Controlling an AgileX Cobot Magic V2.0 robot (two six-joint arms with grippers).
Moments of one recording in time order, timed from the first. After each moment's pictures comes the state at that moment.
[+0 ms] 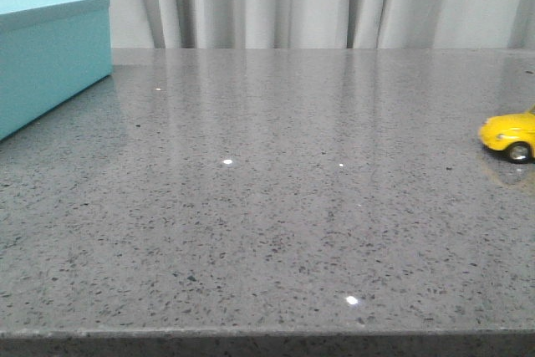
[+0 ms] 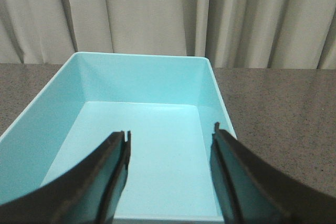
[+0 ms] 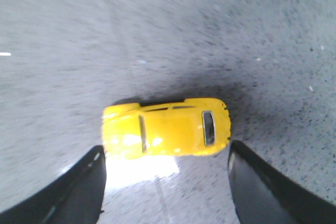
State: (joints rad) left arm -0.03 0.49 -0.51 -0.09 0.23 0.02; right arm 0.23 1.29 -1.21 -0.09 1.07 0.54
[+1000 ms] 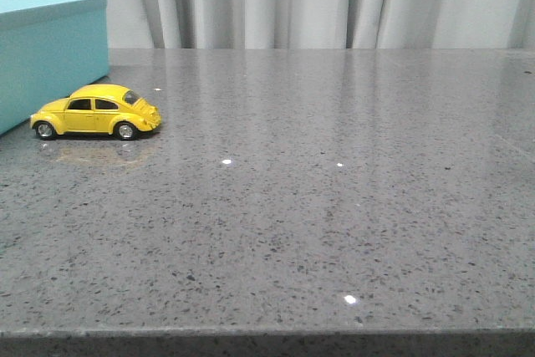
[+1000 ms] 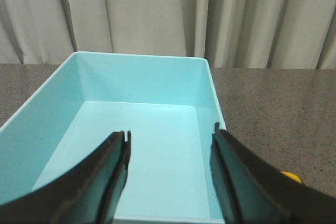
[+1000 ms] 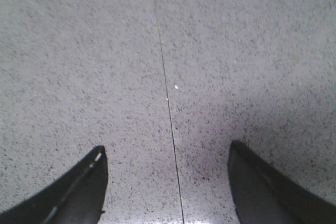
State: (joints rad) left arm -0.03 0.49 -0.51 -0.09 0.23 0.02; right arm 0.25 0.97 -1.19 -0.08 1.06 0.49
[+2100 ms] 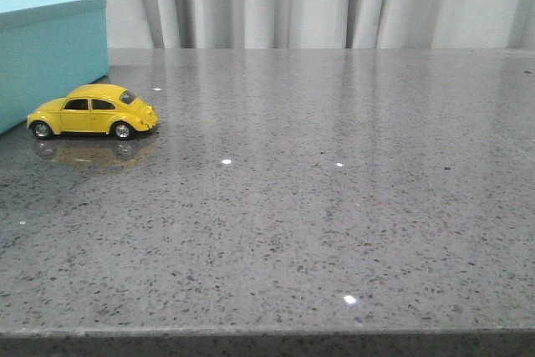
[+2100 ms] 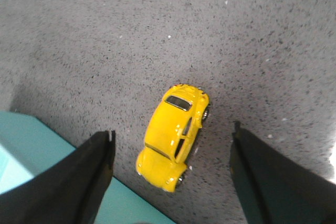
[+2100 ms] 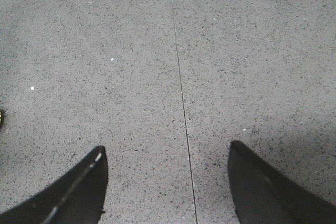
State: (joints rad) left arm -0.43 1.28 -1.23 -0.09 0.89 0.85; right arm 0.25 0.81 -1.10 -0.03 1.04 0.49
